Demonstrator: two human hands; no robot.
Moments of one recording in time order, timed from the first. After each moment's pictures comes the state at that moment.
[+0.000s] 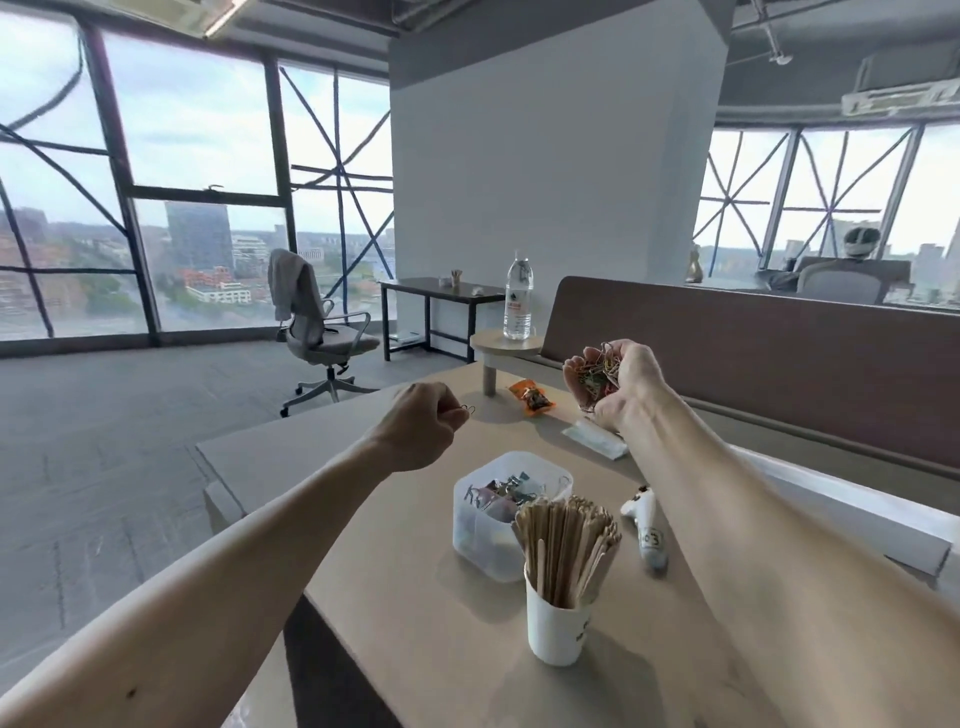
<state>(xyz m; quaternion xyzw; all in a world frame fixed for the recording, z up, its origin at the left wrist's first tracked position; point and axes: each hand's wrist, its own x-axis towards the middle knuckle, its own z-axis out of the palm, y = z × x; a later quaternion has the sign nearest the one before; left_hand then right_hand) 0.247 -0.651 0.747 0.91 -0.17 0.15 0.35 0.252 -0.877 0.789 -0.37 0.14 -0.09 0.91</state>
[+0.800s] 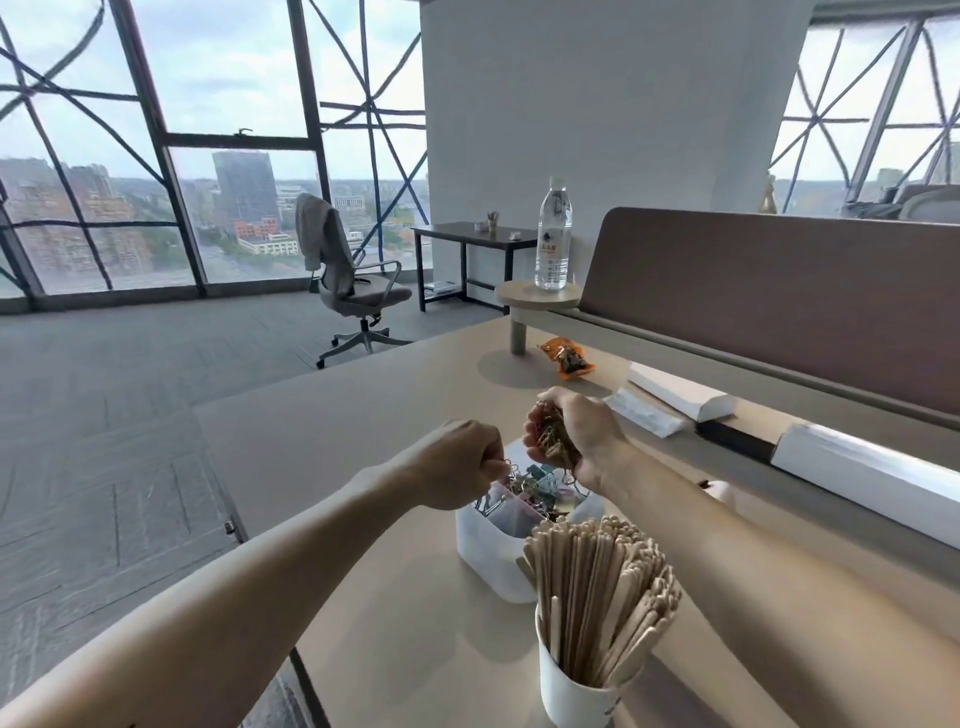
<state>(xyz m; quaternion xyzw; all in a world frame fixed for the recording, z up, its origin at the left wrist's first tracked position) 0.314 -0.688 0.677 0.95 -0.25 0.03 0.17 0.345 -0.861 0.665 -0.62 0.07 0.04 0.78</state>
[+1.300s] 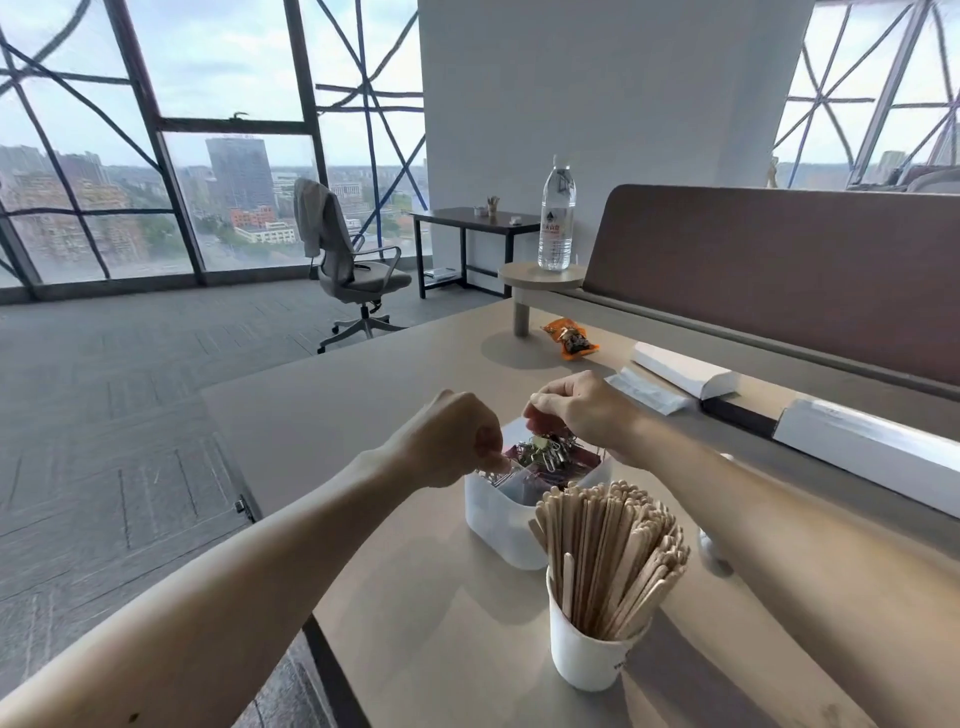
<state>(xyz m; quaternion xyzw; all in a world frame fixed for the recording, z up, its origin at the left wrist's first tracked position) 0.310 -0.674 0.672 0.95 -0.27 0.09 0.15 0.328 -0.872 0.671 -0.85 -0.09 0.01 0.52</state>
